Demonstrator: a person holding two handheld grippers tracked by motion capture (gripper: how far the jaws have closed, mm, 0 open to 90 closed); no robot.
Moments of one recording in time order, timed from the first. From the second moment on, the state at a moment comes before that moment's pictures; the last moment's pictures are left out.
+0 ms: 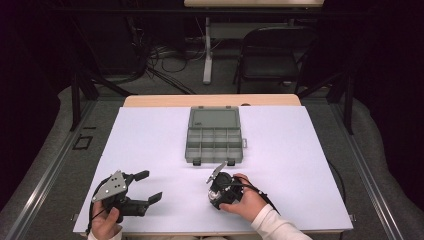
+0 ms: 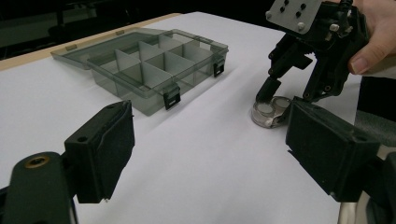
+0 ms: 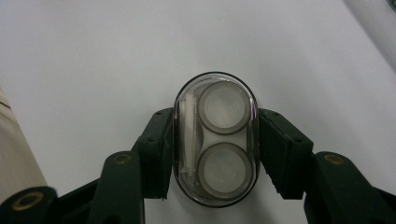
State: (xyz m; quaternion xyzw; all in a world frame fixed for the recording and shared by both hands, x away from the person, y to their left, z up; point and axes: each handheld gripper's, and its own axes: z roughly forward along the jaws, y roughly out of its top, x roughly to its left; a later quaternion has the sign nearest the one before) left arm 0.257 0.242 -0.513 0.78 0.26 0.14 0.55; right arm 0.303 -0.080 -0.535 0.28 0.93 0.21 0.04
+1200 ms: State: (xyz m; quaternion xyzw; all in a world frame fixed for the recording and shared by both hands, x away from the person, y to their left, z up) left arm 0.257 0.242 -0.513 0.78 0.26 0.14 0.55; right arm 0.314 -0.092 -0.518 0.30 0.93 0.21 0.05
